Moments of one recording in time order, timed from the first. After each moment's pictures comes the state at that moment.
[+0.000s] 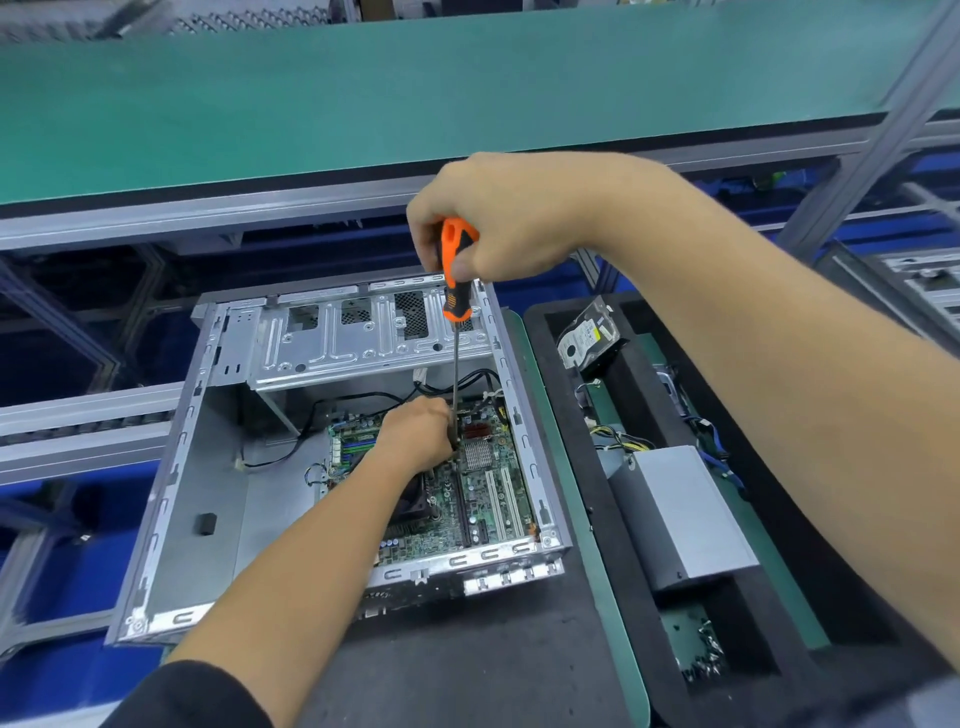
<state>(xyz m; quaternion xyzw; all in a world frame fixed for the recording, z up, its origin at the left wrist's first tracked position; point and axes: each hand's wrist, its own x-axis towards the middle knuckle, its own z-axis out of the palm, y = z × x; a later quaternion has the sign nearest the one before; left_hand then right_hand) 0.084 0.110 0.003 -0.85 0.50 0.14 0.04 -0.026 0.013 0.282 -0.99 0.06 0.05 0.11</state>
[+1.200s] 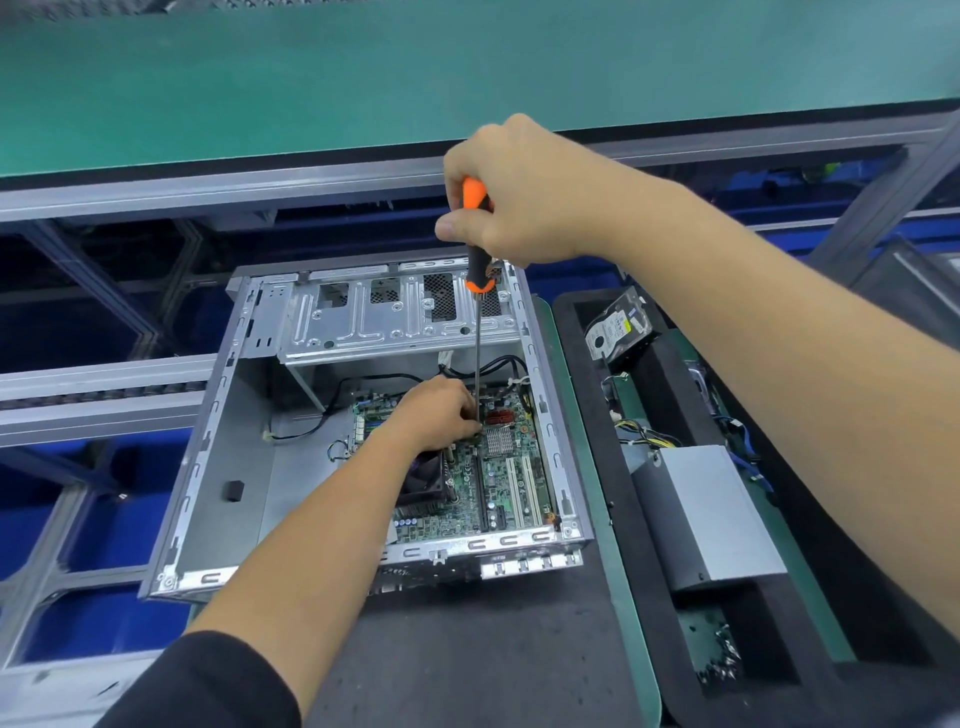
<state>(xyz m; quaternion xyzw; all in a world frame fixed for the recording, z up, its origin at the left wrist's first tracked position) 0.096 0.121 0.009 -0.82 0.54 0.19 -0.06 -0.012 0.011 0.259 -0.99 0.08 -0.08 0.12</state>
